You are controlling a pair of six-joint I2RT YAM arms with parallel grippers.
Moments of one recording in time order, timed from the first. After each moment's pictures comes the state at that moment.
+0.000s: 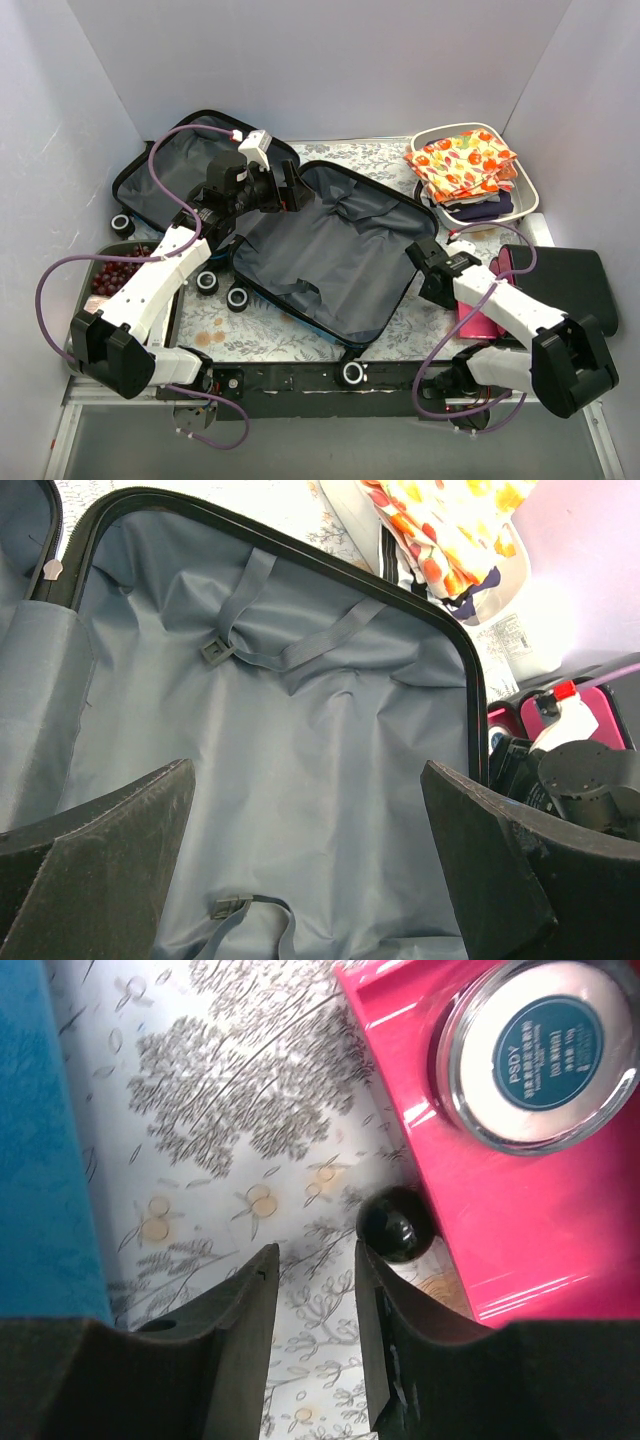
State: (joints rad) left arm -0.46 1.30 1.21 -0.28 0.25 -0.47; right arm 0.53 1.19 0.66 -0.82 0.48 0.94
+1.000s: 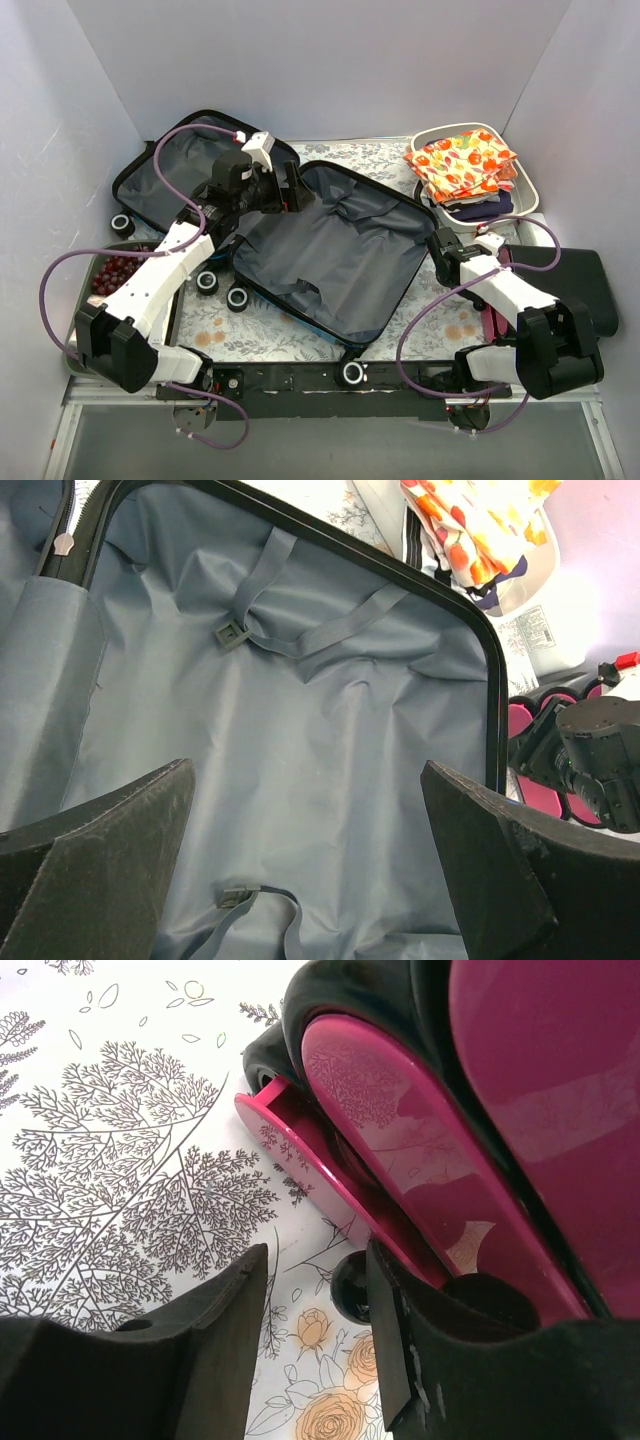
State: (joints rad) left arm -0.46 1.33 1.23 -0.32 0.22 -0.46; right arm 0.30 1.27 0.66 -0.80 0.80 0.88
